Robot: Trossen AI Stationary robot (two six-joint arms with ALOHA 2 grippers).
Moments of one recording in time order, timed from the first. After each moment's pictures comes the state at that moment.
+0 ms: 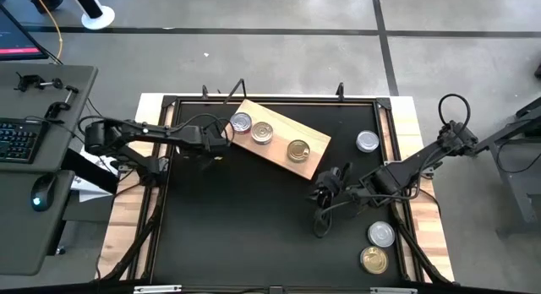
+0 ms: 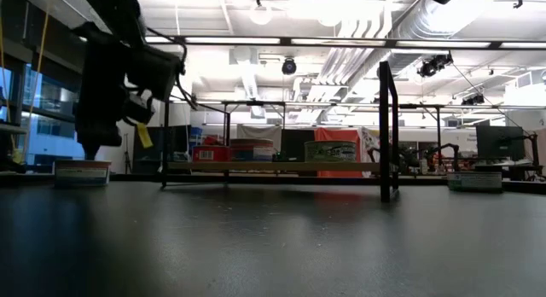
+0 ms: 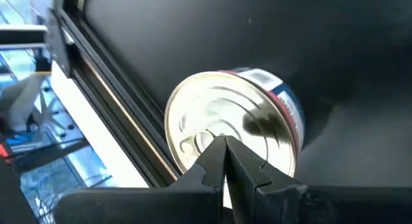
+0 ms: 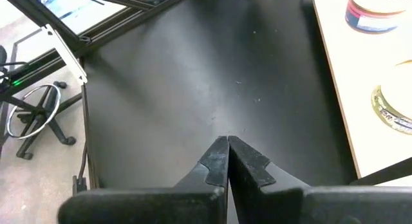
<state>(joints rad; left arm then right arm) 0.26 1.46 0.75 -1.15 -0.56 -0.49 0.52 1.38 1.20 -0.61 0.48 0.84</state>
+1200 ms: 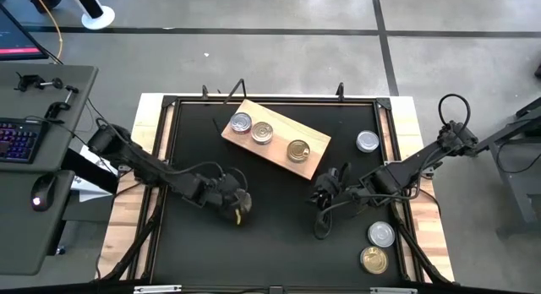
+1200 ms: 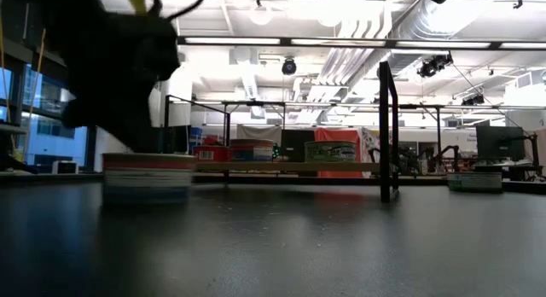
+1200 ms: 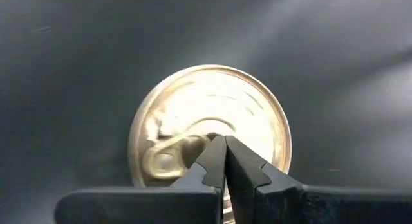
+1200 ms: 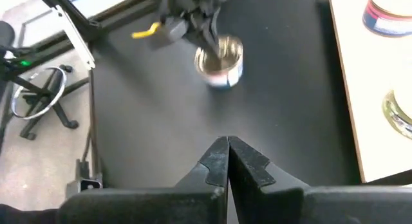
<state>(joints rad) -0.42 1.55 0.82 -0.37 -0.33 -1.20 0.52 1.38 1.20 -0.59 0.43 0.78</state>
